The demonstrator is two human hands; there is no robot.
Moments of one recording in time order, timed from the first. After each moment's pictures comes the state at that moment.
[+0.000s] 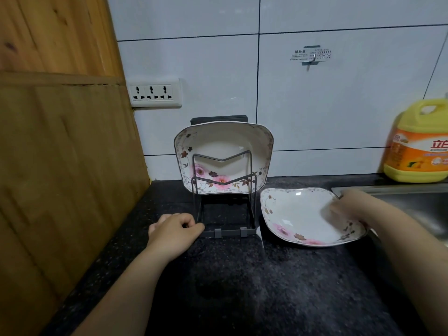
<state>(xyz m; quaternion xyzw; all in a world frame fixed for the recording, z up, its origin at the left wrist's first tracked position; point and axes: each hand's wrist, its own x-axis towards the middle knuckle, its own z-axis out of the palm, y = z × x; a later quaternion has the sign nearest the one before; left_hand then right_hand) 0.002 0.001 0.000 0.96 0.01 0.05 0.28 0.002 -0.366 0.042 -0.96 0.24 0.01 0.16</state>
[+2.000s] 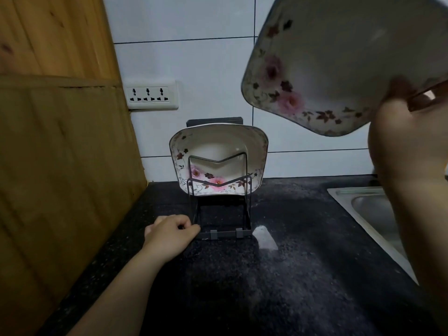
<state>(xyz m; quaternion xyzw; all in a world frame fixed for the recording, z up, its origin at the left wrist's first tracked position) 0.004 0.002 -0.003 0.96 0.02 0.05 0.29 0.018 -0.364 0.301 -0.67 -0.09 -0.64 0.35</state>
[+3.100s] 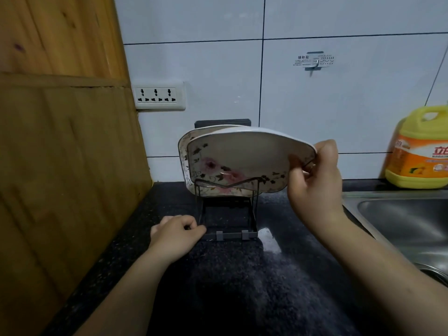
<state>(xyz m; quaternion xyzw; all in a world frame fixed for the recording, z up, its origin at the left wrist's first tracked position) 0.004 0.002 -0.003 0.96 0.01 0.05 0.29 -0.049 -0.240 0.089 -0.74 -0.13 -0.49 0.44</state>
